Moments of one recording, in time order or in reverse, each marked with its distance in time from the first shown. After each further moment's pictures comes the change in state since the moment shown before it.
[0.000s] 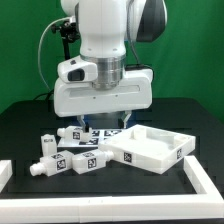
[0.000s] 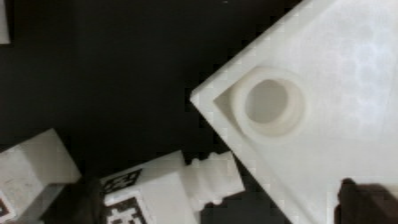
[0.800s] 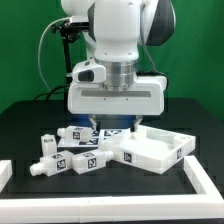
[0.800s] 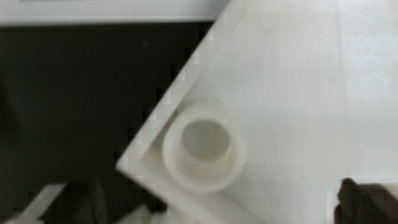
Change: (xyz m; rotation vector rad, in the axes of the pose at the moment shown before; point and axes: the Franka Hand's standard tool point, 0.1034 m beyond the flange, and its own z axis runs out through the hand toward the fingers) arm -0.015 -0.030 0.016 0.020 -0.014 0.337
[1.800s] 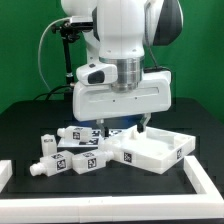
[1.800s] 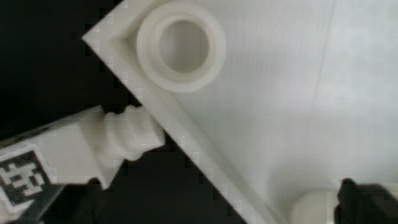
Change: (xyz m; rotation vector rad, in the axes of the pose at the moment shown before) arm 0.033 -0.019 -0.012 0.008 0.083 -0.345
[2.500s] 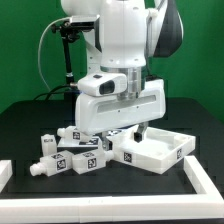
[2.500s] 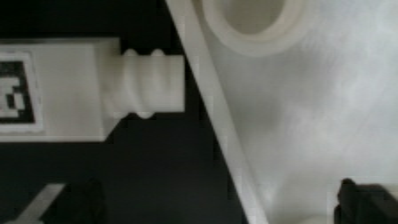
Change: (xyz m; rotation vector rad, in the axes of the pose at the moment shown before) arm 0.015 0.005 0.018 -0.041 0.053 -0.326
